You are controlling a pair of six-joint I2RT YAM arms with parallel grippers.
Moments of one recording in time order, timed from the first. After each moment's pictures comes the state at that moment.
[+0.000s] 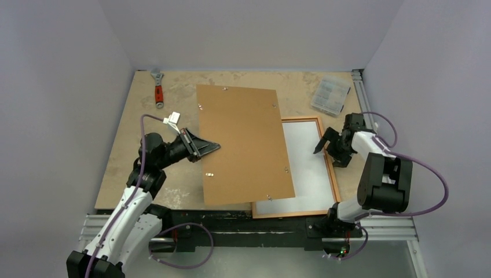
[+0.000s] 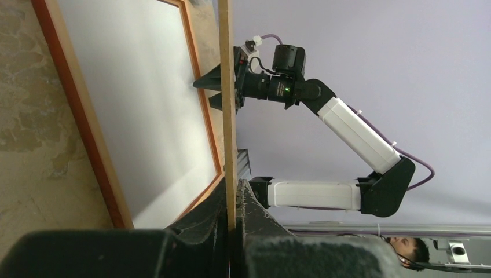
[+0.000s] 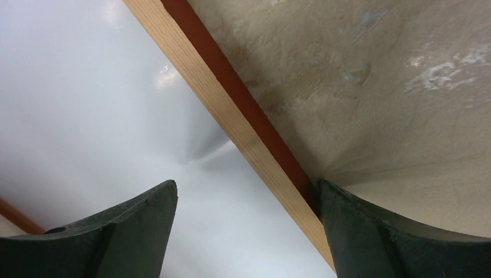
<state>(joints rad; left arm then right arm) -0.25 0.70 0.51 0.04 0.67 -1.17 -0.18 1.50 0.84 -0.60 -0.15 0.44</state>
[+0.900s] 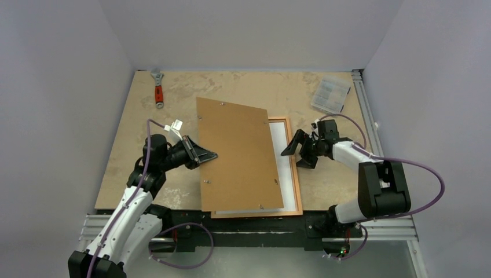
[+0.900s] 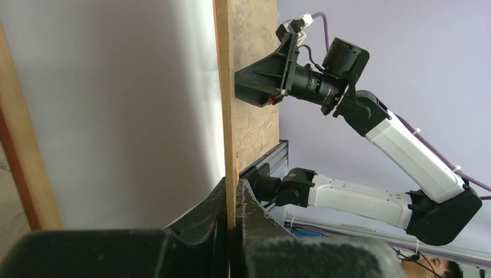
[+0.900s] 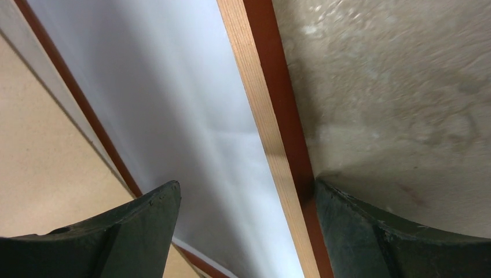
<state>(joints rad) -0.23 0.71 0.49 -0.17 0.65 -1.03 0.12 1.45 0.69 -0.31 -0.47 0.64</state>
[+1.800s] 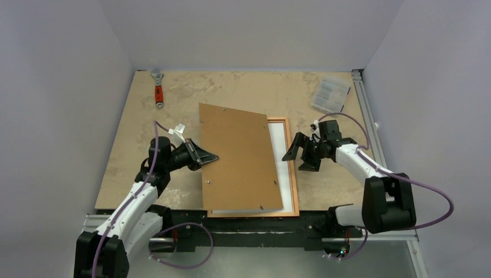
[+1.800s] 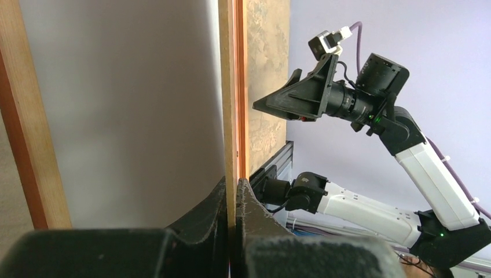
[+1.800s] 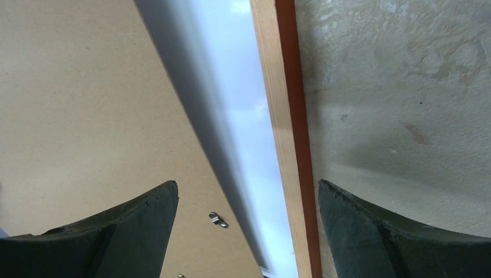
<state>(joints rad) -0.20 0.82 0.37 0.04 0.69 -1.04 0.15 1.31 0.71 -0.49 -0.49 0.56</state>
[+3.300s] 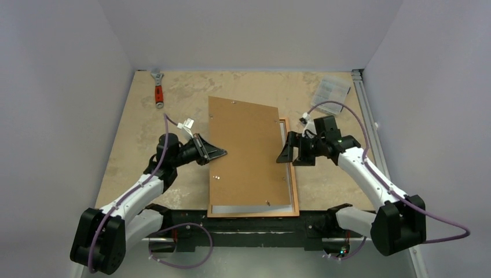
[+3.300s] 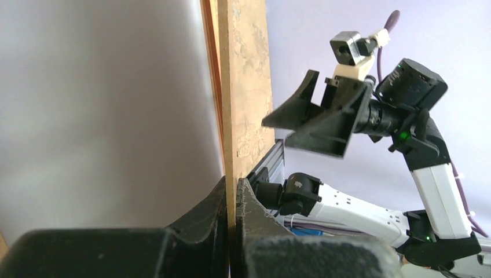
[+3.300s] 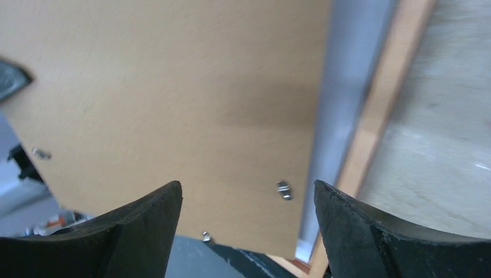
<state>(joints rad) -0.30 1.02 0.37 0.35 0.67 -1.10 0.24 1.16 0.80 -0.65 -0.50 0.43</state>
